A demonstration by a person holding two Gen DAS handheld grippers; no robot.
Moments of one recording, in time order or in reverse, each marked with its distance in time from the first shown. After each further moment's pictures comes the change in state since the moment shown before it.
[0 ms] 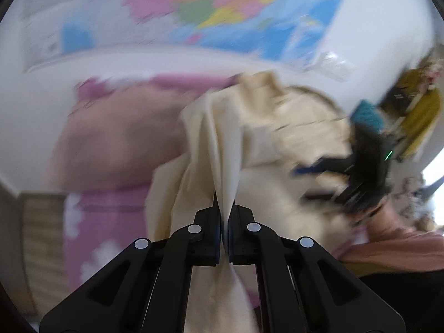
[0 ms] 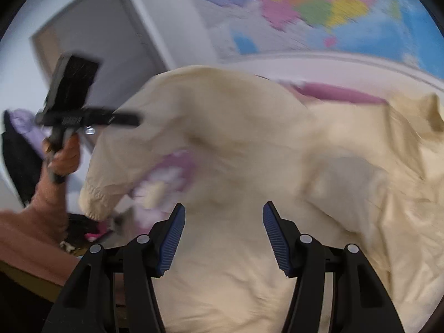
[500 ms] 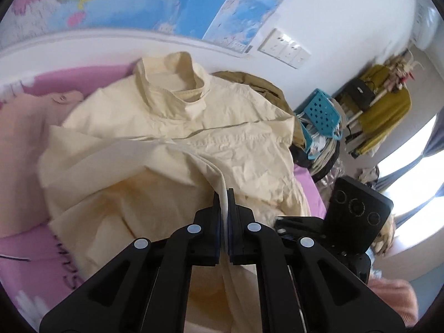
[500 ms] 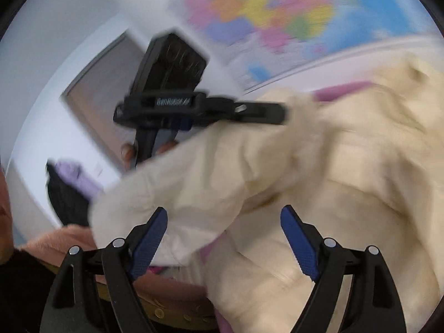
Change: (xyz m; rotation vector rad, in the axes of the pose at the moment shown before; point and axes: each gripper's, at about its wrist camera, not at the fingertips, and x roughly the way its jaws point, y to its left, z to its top) left arm 0.146 -0.102 0.071 -0.027 0.135 -0.277; right arm -0.084 -0.034 -0.056 0.255 -0.207 0.204
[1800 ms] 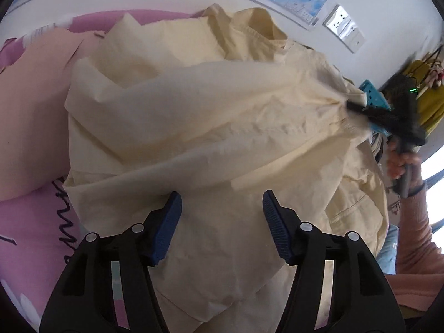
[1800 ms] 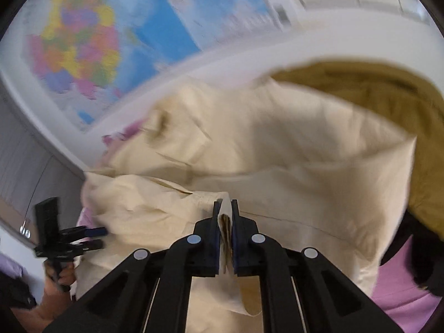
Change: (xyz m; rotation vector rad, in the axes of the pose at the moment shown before) left arm 0.048 0.093 -0.057 -0.023 0.007 0.183; right arm -0.095 -0.161 0.048 0.248 -0.017 -0.693
